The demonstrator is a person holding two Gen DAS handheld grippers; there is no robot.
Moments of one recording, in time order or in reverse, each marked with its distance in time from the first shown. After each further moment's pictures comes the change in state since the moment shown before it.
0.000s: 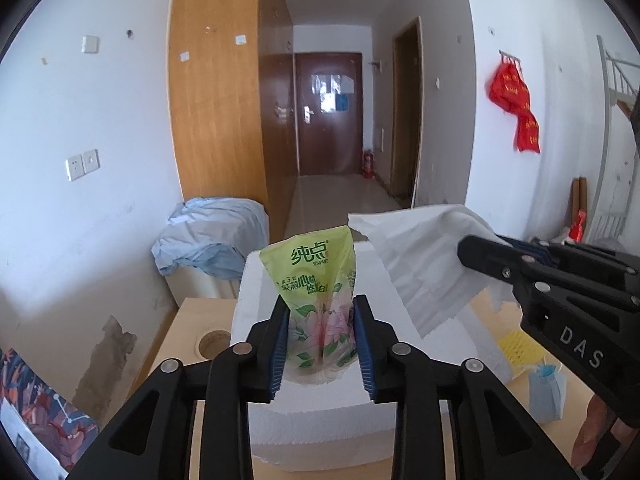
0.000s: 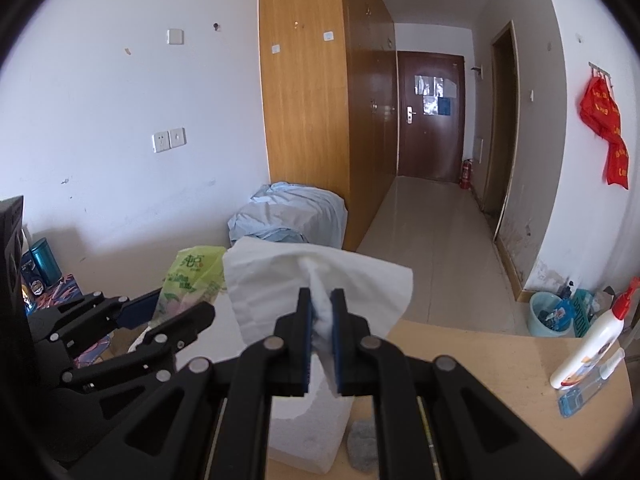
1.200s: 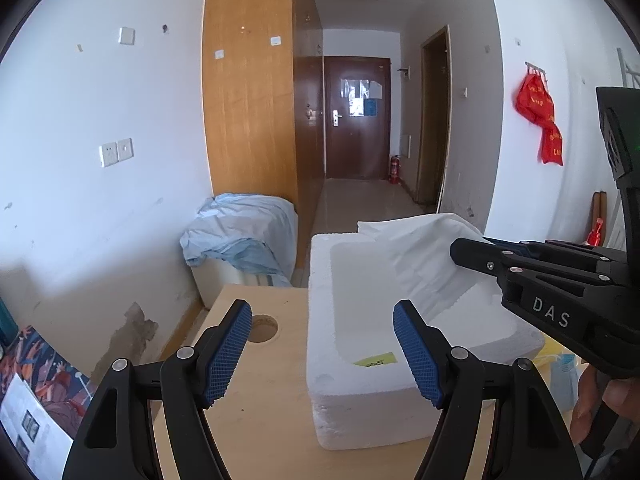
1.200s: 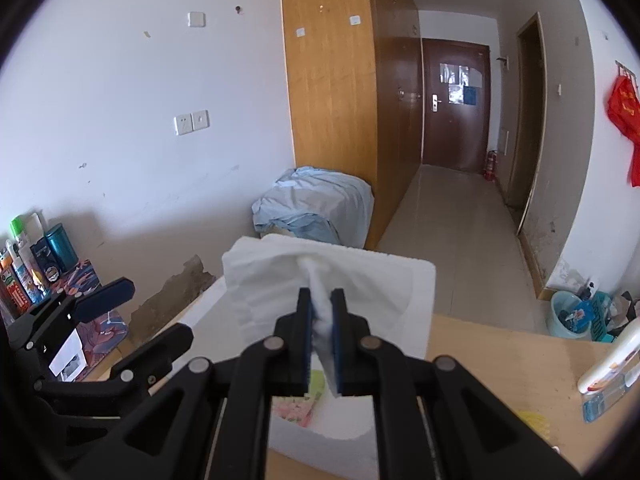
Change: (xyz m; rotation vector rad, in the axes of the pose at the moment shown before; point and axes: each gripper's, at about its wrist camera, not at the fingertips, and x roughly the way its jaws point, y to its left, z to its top) left arm -0.022 0.040 -0.015 -0.049 -0.004 0.078; right arm 0.031 0.020 0.002 -0.025 0.061 0.085
